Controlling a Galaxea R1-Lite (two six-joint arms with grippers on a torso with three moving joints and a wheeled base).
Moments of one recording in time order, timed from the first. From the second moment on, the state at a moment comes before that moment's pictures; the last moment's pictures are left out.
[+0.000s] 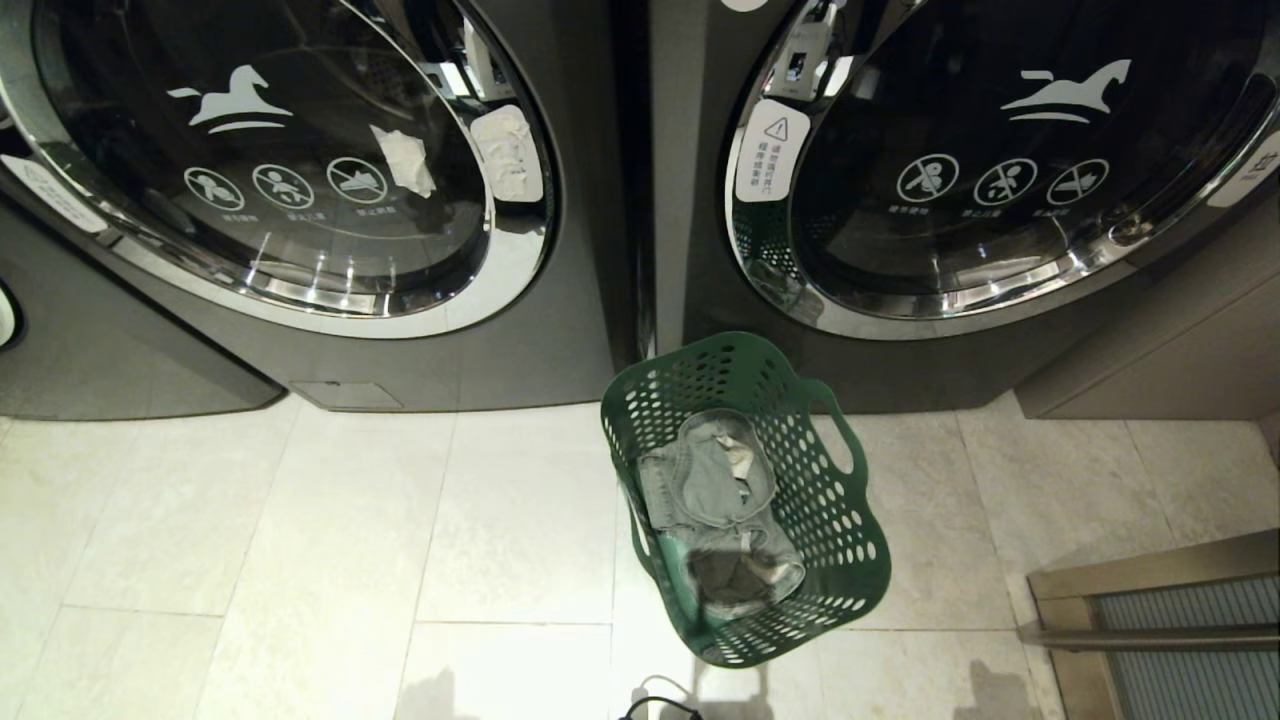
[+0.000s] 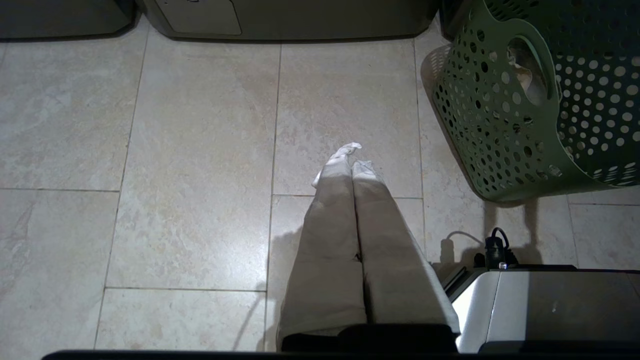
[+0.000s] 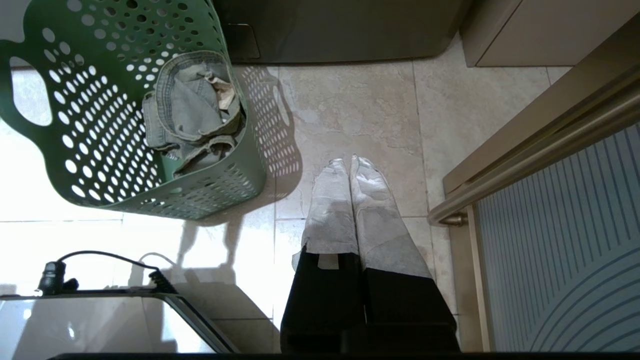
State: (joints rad) left arm 0.00 0.00 -0.03 0.08 0.00 -0.01; right arm -0.01 0.00 0.00 0.00 -0.03 0.03
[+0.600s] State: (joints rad) left arm 0.00 0.00 -0.03 0.07 0.00 0.00; right arm -0.01 0.00 0.00 0.00 -0.03 0.04
